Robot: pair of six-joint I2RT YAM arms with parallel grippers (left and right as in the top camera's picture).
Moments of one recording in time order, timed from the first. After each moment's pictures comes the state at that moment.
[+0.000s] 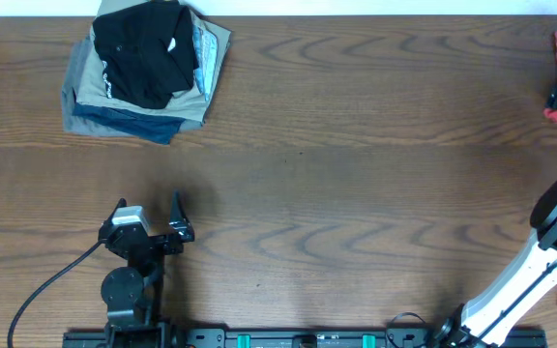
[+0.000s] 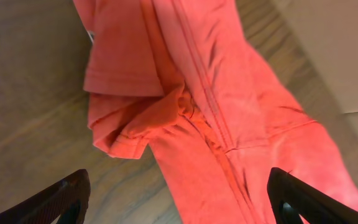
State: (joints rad) left arm 0.05 0.02 0.02 -0.12 0.01 -0.16; right arm -0.53 2.25 1.83 -0.57 0.27 -0.04
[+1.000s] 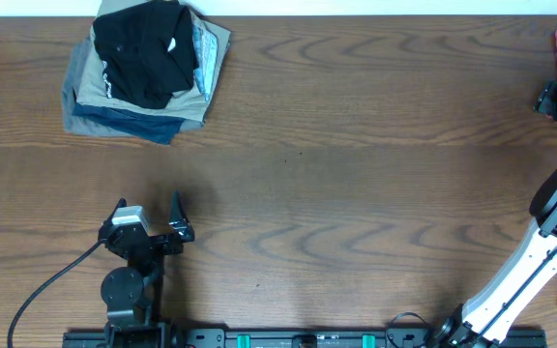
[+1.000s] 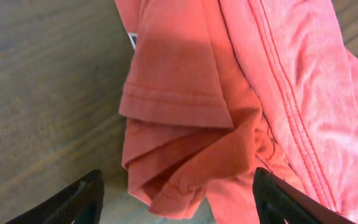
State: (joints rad) left arm 0.05 0.02 0.02 -0.12 0.01 -0.16; right arm -0.53 2.37 1.84 -0.41 0.14 -0.02
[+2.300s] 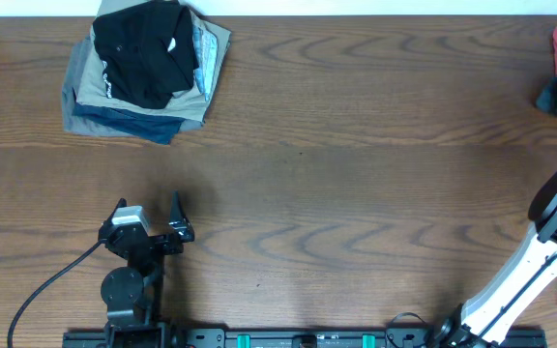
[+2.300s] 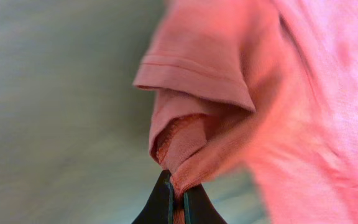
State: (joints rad) left arm 0.05 0.02 0.02 -0.12 0.01 -0.16; right arm -0.50 2.28 1.84 -0.53 0.00 0.04
